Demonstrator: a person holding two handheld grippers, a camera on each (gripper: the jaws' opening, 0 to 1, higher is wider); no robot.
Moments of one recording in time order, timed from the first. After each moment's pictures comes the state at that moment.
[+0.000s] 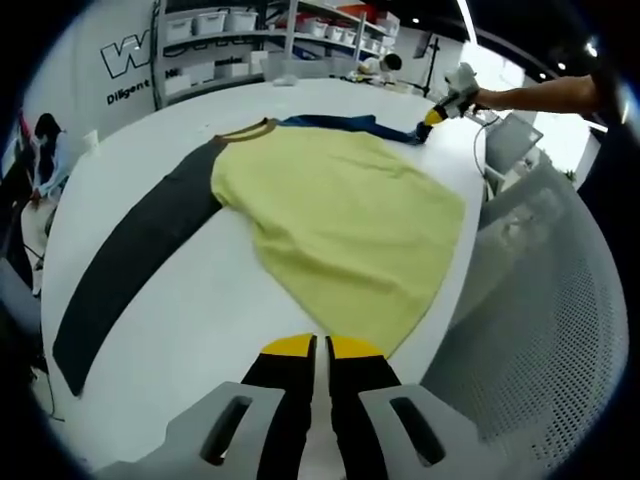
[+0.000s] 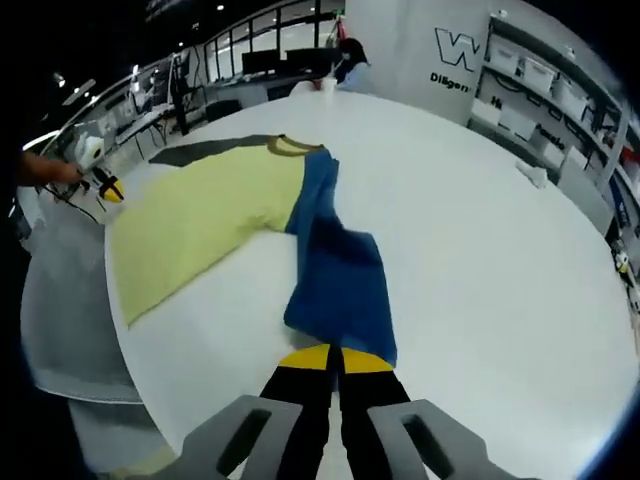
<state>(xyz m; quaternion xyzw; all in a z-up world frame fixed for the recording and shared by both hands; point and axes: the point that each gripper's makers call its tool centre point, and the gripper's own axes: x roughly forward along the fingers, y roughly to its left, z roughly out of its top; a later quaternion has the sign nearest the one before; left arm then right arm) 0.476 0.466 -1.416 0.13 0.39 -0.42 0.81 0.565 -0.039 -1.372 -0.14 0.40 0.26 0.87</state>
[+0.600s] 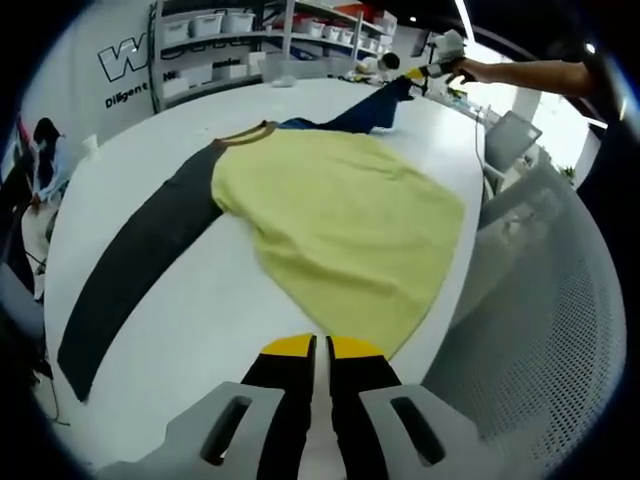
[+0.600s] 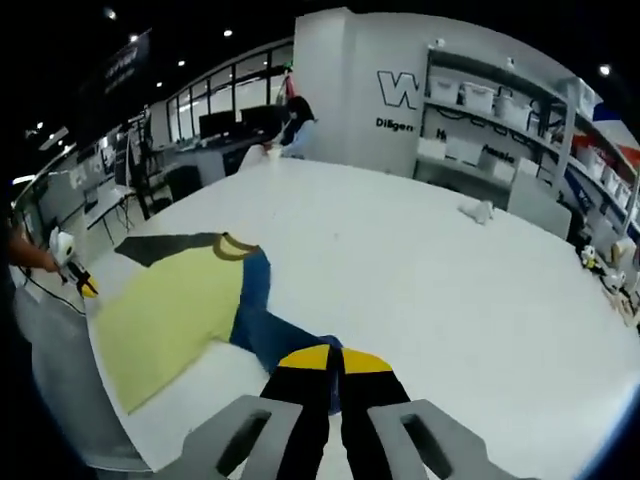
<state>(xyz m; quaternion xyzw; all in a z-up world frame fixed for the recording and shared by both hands) 0.479 0.467 -1.411 0.14 0.39 -0.42 0.81 0.637 -0.080 -1.276 -0.06 0.31 0.17 0.93</state>
